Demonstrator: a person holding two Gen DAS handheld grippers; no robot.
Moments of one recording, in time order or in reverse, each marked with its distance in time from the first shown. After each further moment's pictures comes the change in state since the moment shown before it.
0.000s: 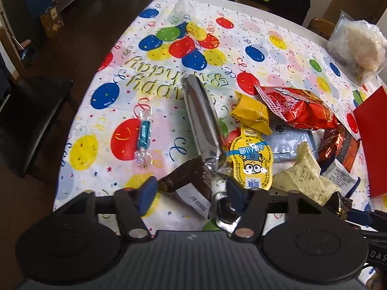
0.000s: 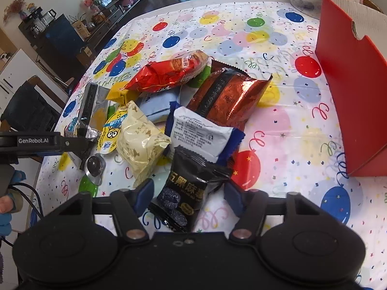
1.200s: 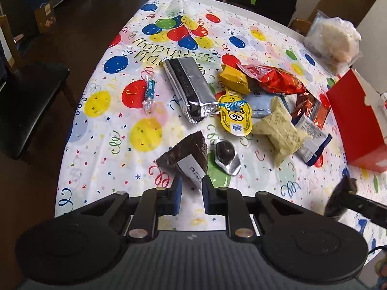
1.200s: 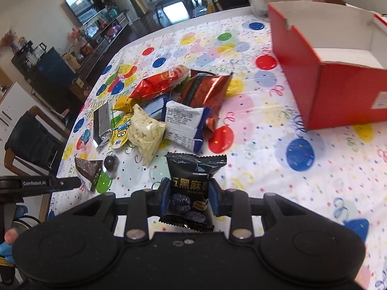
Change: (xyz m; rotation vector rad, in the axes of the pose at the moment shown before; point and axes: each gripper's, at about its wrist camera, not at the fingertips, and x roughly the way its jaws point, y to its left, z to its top) left arm -0.050 0.014 -0.069 0.009 -0.029 -0.076; right arm -0.076 -0.002 -0.057 0.135 -0.132 -0.027
